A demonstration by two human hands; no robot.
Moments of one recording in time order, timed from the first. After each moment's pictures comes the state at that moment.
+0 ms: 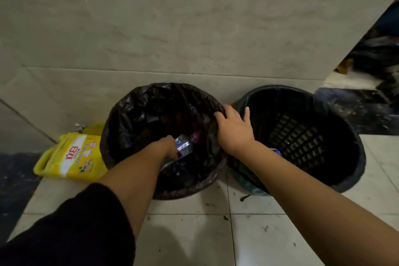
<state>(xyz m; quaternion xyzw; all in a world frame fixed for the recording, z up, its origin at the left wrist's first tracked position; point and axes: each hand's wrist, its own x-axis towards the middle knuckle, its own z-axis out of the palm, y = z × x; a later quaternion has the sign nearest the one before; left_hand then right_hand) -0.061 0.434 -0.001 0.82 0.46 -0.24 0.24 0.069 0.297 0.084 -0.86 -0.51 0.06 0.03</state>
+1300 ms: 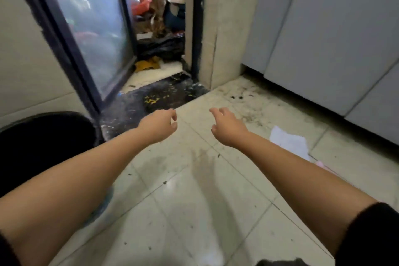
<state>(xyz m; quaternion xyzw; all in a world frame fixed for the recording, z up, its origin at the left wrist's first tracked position) 0.259 0.029 0.135 0.99 0.03 -0.03 0.15 0.303 -0.171 0.127 -0.97 -0.18 0.07 0.12</state>
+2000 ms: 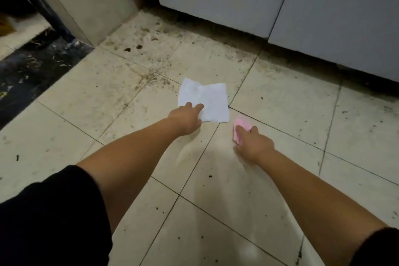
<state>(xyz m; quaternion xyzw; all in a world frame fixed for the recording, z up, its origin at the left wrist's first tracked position) 0.448 -0.406 -0.059 0.95 -0.19 -0.23 0.02 0.358 -0.598 -0.088 -0.96 0.08 0.27 0.08</state>
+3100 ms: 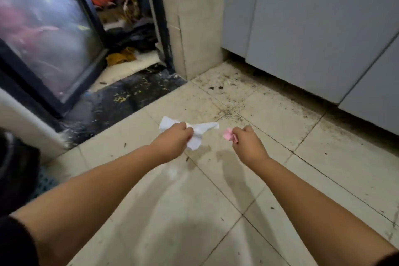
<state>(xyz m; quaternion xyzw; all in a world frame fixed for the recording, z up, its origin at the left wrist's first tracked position) 0.372 -0.203 0.033 0.98 -0.16 -0.07 0.06 0.386 -0.425 0.013 -0.97 -0.06 0.07 0.23</state>
